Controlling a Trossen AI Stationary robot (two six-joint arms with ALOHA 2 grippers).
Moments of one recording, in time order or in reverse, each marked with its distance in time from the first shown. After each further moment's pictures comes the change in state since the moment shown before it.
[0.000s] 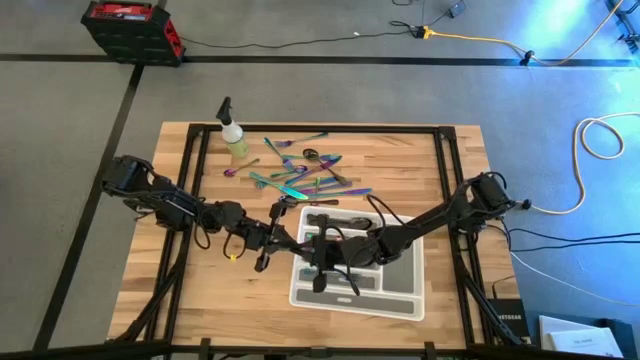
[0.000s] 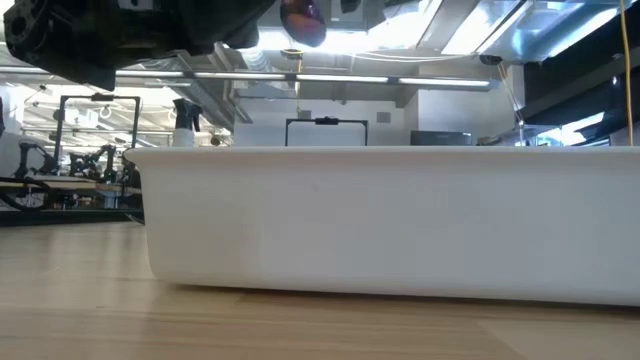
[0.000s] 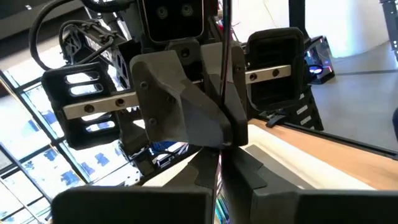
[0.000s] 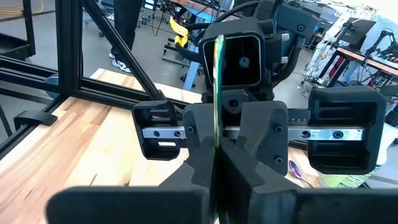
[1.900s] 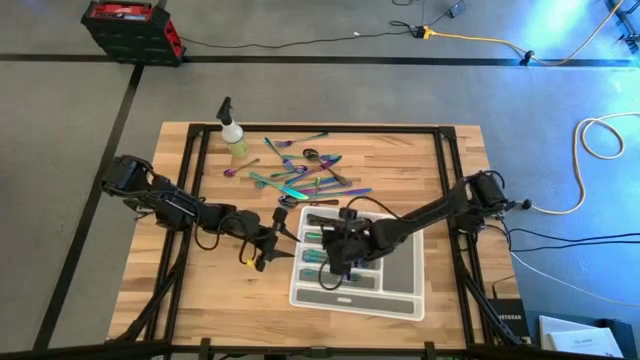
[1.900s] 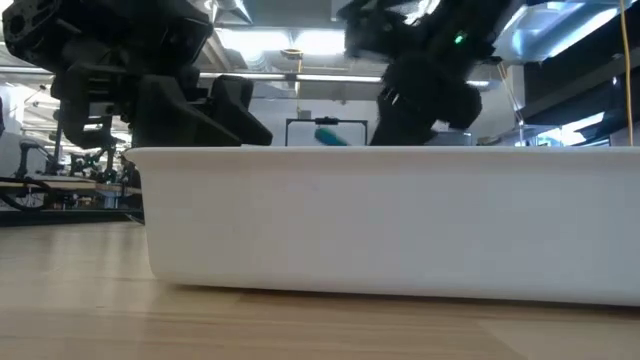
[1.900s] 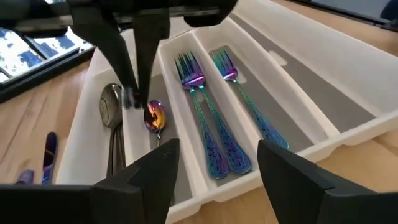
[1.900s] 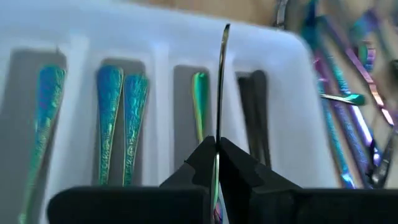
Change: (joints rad) left arm -0.004 -0.003 0.002 -0.508 -0.131 -0.116; right arm -0.065 0.031 0.065 -0.960 -0.011 0.450
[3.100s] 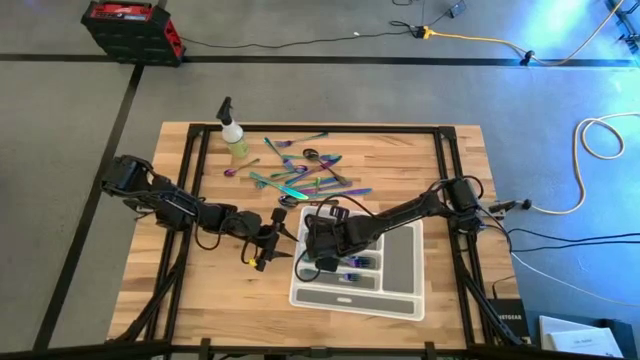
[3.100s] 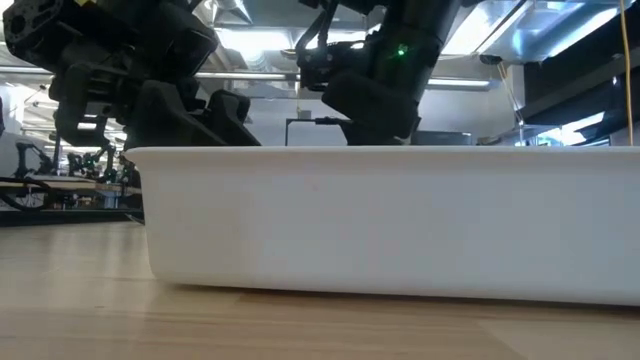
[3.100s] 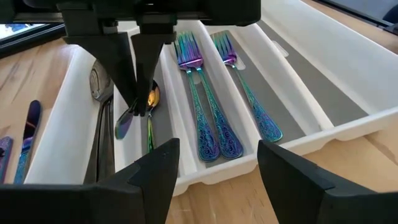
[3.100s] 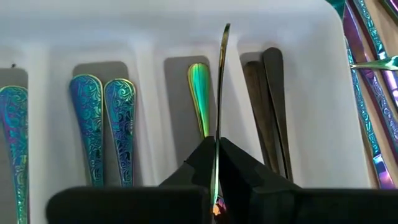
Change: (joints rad) left arm 0.003 0.001 0.000 -0.049 -0.001 -0.112; right arm -0.061 0.179 0.267 -0.265 -0.095 0.164
